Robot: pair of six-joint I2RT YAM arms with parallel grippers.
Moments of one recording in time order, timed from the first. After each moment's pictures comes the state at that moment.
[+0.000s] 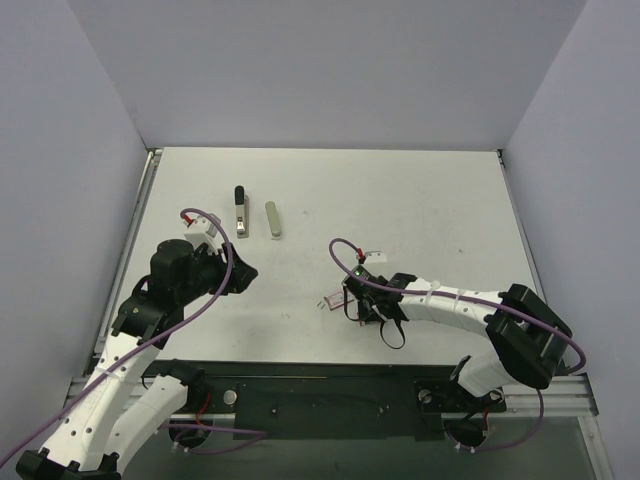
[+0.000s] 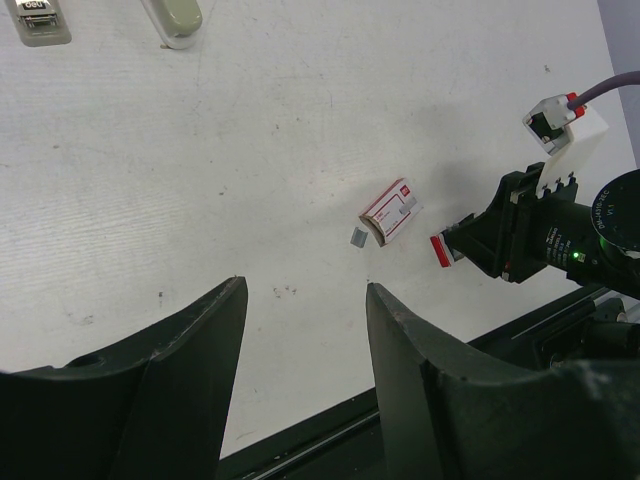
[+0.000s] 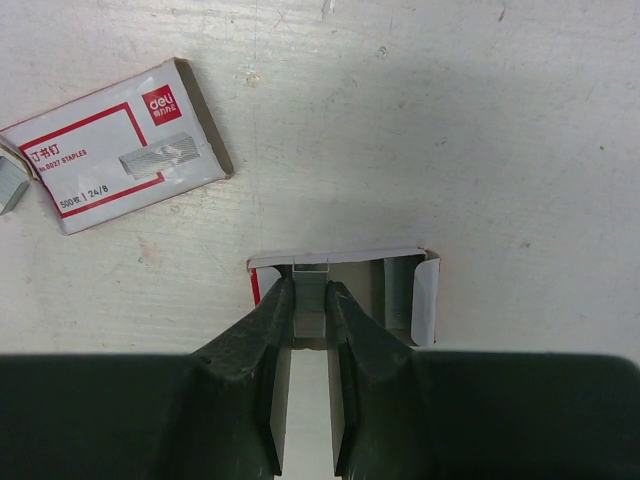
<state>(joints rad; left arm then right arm) -0.36 0.70 0.78 -0.57 0.18 -0.45 0.90 1.46 0.72 -0.46 0.35 0.74</state>
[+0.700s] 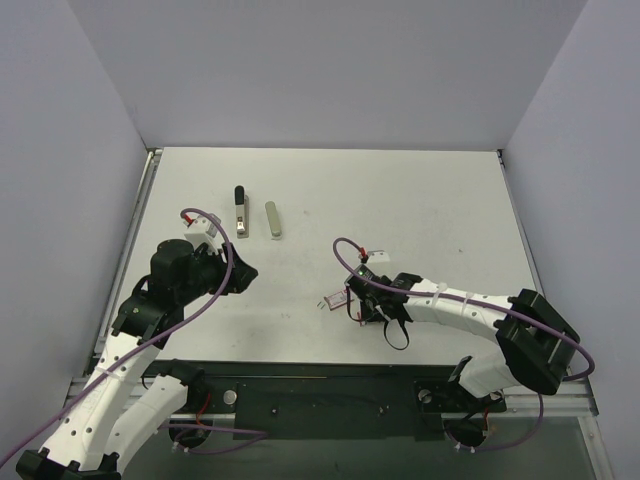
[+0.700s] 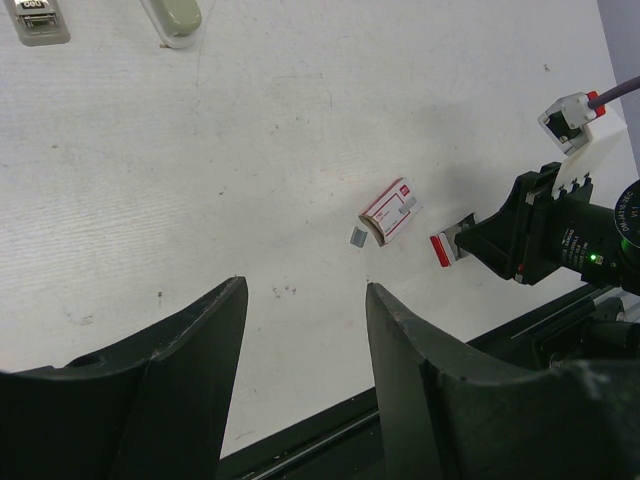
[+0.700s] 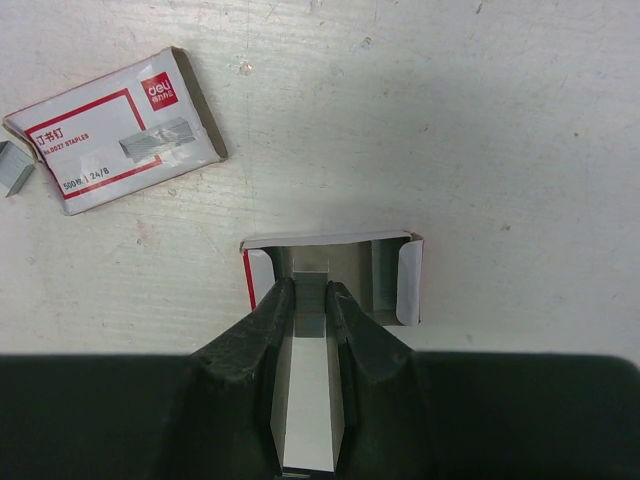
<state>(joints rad) -0.36 0.70 0.78 -0.57 0.19 -0.45 0.90 1.41 0.72 -0.50 0.35 0.73</state>
